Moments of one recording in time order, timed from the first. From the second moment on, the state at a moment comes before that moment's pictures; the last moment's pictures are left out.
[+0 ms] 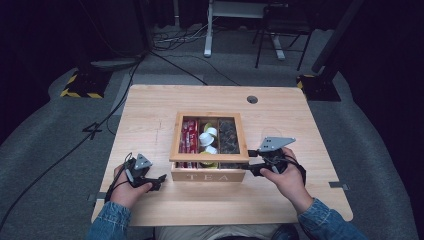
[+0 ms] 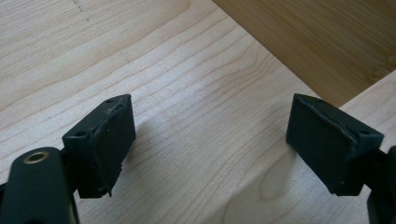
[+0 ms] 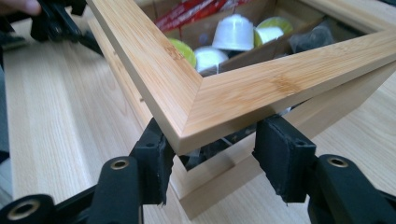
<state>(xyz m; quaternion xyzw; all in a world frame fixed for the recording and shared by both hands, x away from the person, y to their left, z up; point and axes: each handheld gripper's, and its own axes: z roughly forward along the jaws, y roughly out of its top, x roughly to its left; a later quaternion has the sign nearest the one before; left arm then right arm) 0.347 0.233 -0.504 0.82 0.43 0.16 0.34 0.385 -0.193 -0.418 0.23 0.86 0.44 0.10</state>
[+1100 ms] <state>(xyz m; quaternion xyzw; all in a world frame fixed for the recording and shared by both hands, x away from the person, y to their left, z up) 0.348 0.232 -0.504 0.82 0.43 0.16 0.34 0.370 -0.193 -0.415 0.23 0.87 0.43 0.12</state>
